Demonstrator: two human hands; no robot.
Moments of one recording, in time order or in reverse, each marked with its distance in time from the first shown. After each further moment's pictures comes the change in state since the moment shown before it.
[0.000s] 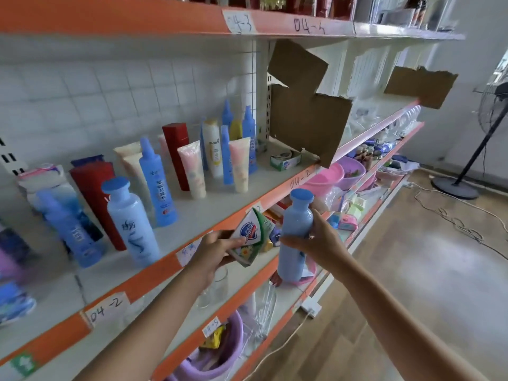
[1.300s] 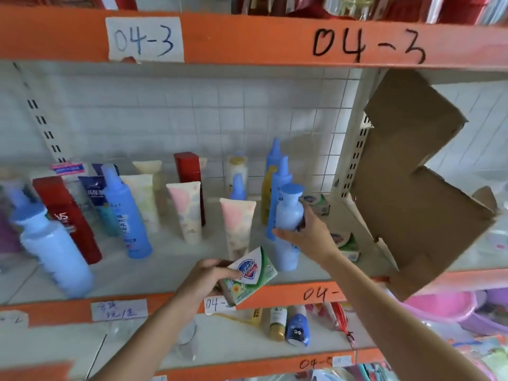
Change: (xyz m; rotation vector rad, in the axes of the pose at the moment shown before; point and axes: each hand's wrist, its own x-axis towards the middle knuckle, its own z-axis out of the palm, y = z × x) left_hand 0.186 0.046 0.093 -0.102 0.610 -0.138; right_hand 0.359 0.017 -0.012 0.018 -0.576 -0.322
